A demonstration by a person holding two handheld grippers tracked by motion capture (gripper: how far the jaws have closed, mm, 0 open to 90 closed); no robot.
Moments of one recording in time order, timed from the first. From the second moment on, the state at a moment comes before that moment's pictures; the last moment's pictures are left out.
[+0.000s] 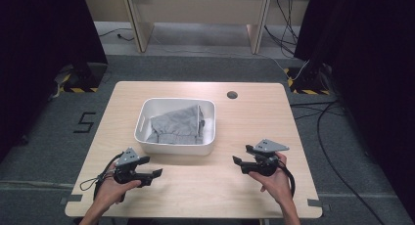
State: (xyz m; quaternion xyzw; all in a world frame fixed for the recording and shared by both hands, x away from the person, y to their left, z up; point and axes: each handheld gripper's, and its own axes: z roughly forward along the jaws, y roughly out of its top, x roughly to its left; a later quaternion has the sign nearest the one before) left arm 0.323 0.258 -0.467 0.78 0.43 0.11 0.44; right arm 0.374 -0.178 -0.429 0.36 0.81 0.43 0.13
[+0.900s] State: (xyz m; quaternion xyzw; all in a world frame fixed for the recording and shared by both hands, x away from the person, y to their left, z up) left arm 0.307 0.267 -0.495 0.80 0.44 0.11 0.40; right arm 0.353 -0.192 -0.462 0.37 0.83 0.39 0.12
